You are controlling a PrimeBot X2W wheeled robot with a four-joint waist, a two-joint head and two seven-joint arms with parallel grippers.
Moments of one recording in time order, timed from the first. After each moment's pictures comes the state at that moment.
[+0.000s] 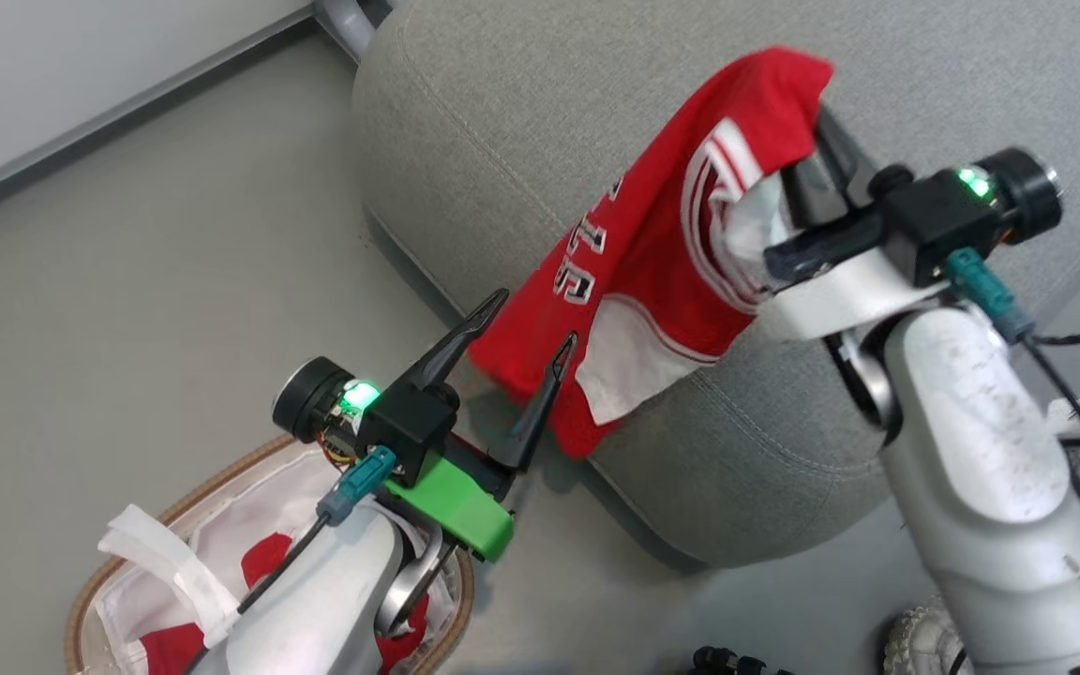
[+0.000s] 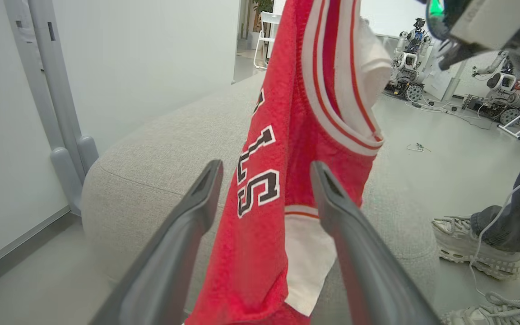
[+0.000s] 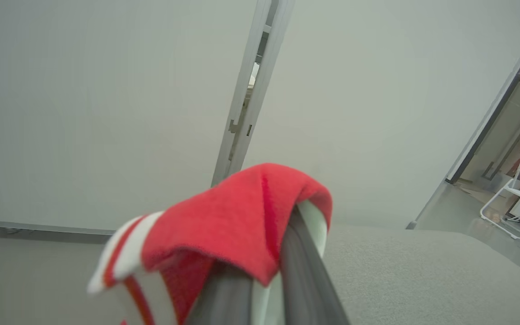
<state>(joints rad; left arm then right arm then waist) -0.45 0.18 -0.67 0.27 -0.32 -0.13 -0.26 -0.62 -0.06 0.20 0.20 0.00 0.13 -0.26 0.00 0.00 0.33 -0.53</state>
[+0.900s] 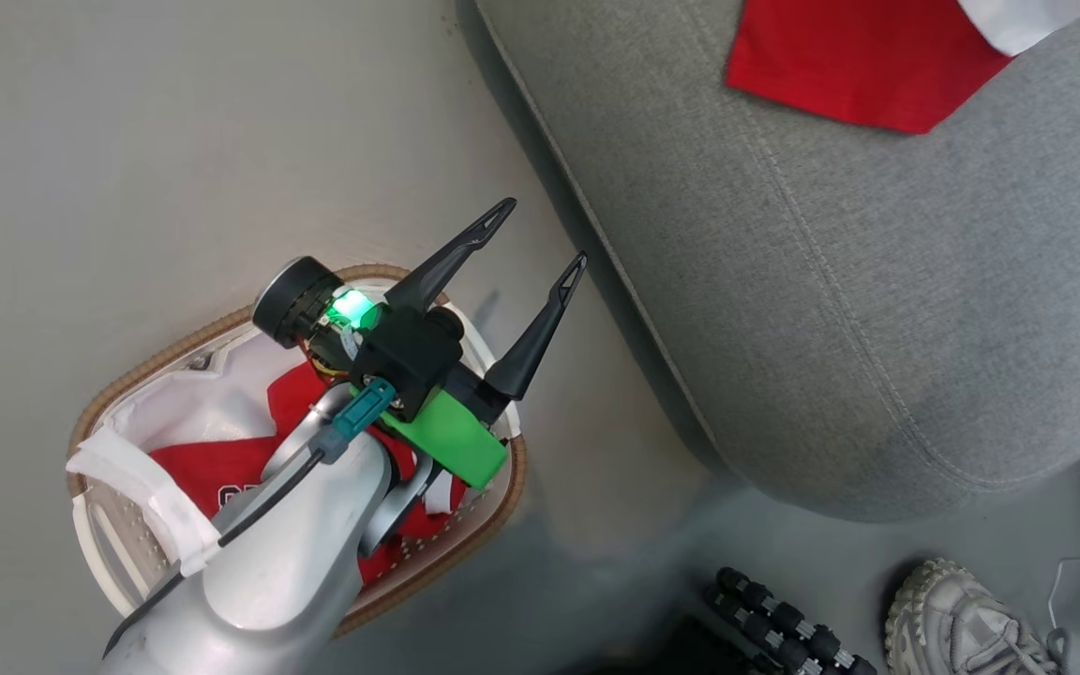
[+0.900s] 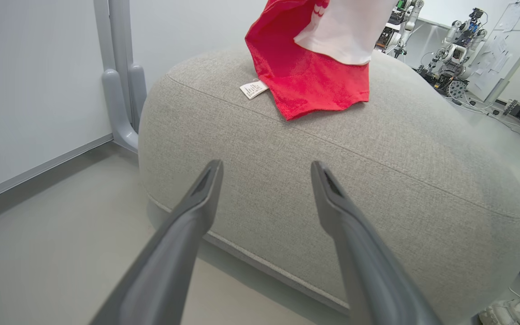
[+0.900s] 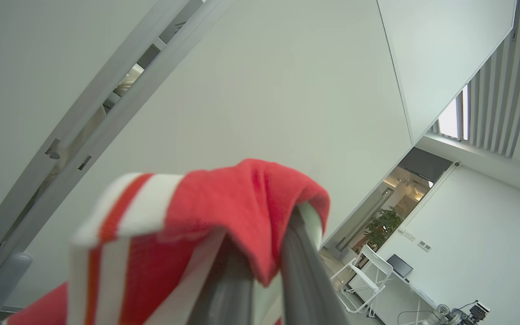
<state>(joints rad) -0.63 0.24 -0.73 0.26 -0.31 -0.13 -0.26 -1.17 -0.42 -0.21 0.30 -0.21 0.13 -0.26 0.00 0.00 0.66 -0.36</state>
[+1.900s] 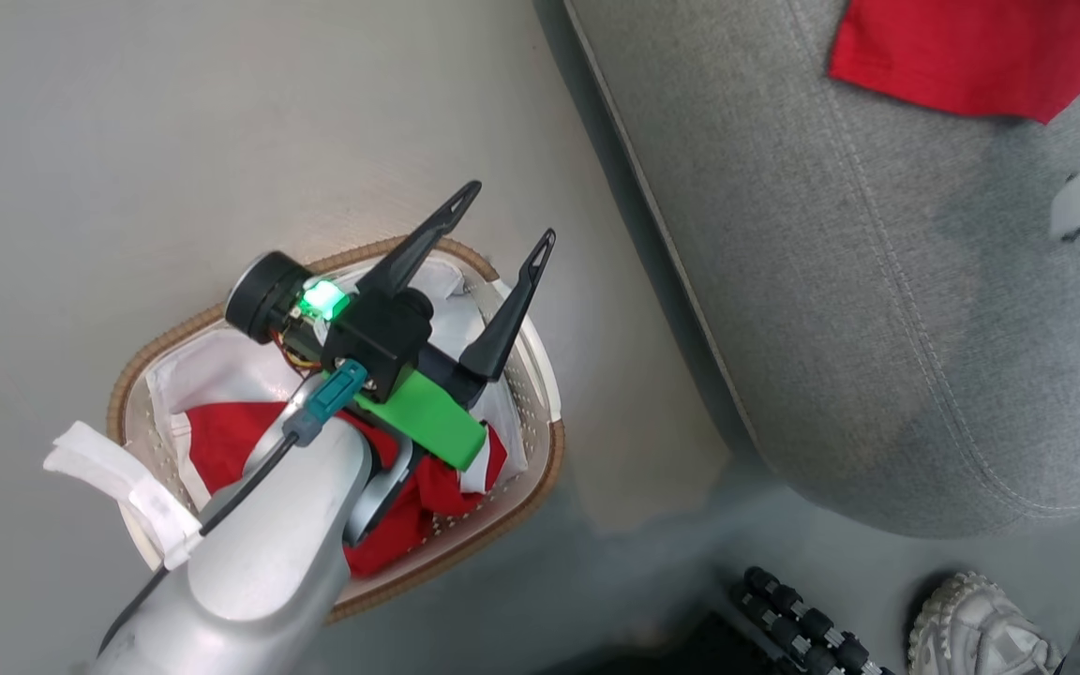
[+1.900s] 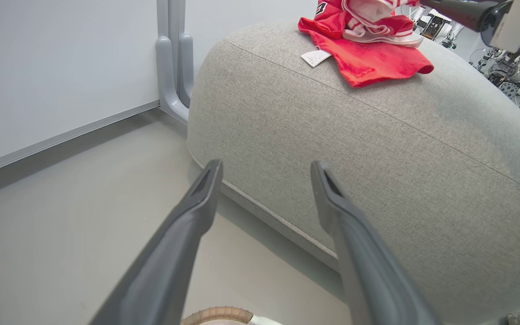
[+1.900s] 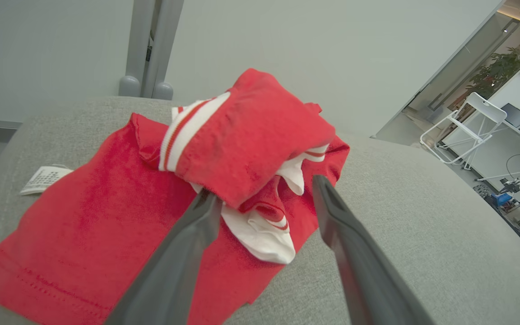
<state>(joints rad) -0.63 0.23 -0.68 0.29 -0.31 -0.13 -0.26 -0.73 -0.15 -0.32 0.36 -0.17 0.13 -0.26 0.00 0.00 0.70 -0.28</state>
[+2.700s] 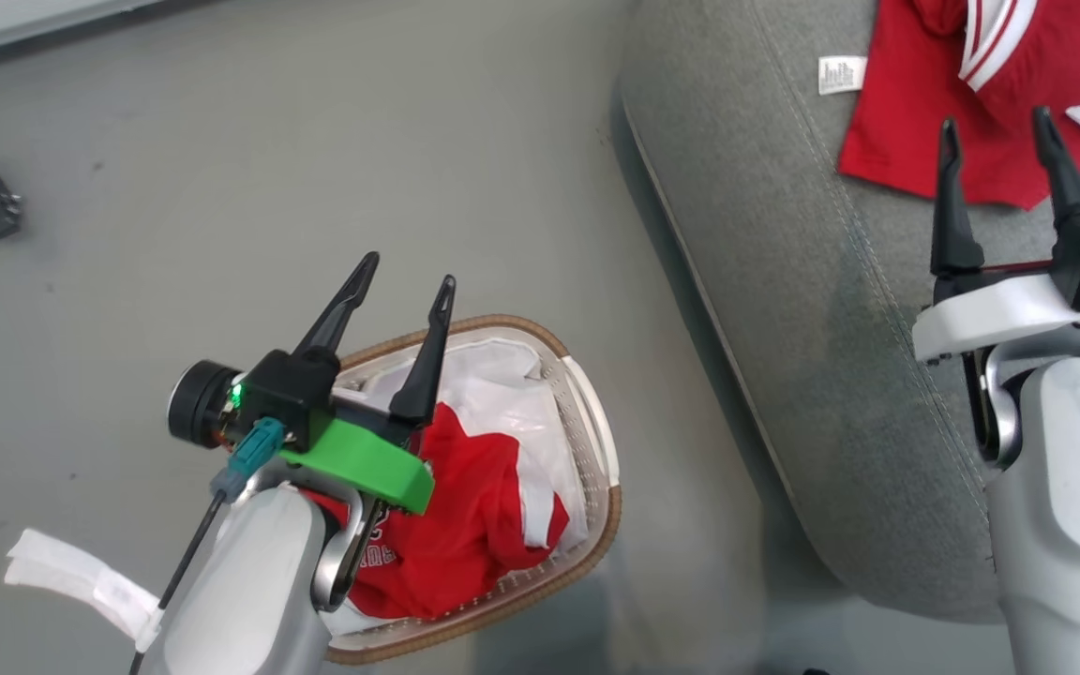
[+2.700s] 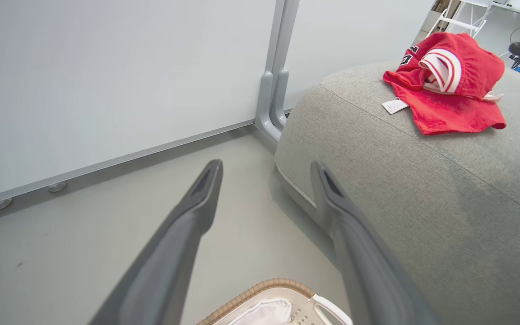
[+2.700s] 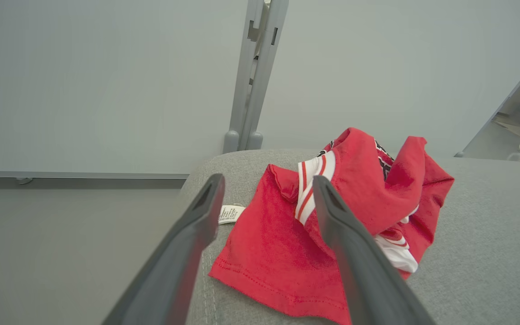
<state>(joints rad) -0.41 0.14 -0.41 0.31 -0.28 -0.13 -0.26 -0.53 -0.07 -0.15 0.28 -0.07 0.13 -0.26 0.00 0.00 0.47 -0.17</state>
